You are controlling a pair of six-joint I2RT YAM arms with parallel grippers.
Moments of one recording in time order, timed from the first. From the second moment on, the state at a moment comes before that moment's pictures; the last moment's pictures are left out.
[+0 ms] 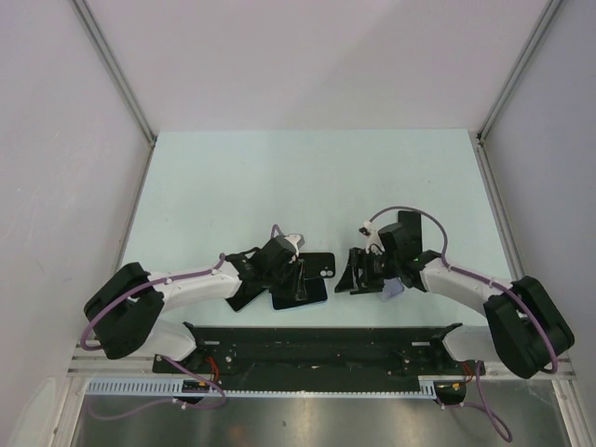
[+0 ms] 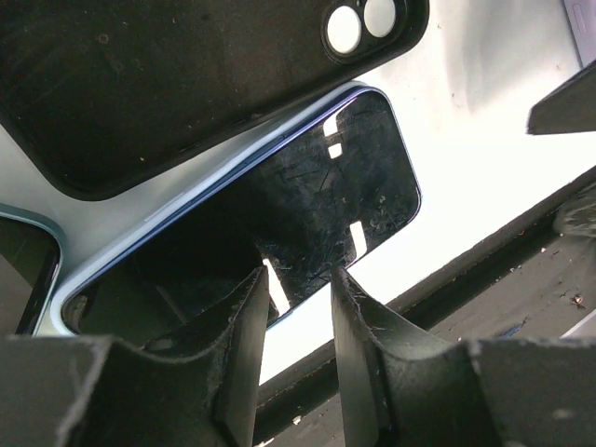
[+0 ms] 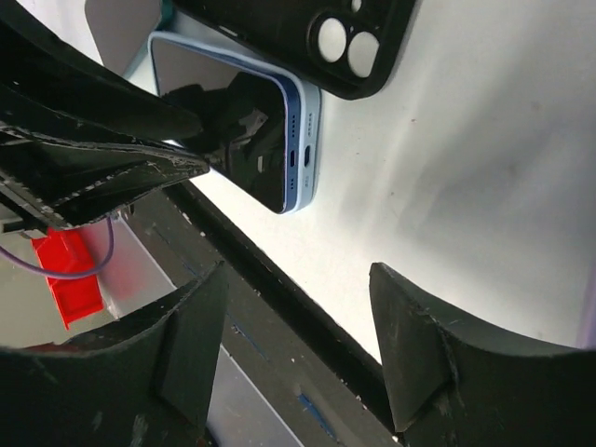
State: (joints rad) left arm -0.89 1.39 0.65 -0.23 0.12 -0.67; right arm 0.52 1.25 0.53 -0.16 -0.59 0.60
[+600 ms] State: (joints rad) left arm -0.89 1.40 0.66 -0.23 0.12 -0.67; right arm 0.61 1.57 0.54 0.13 -0.67 0.67
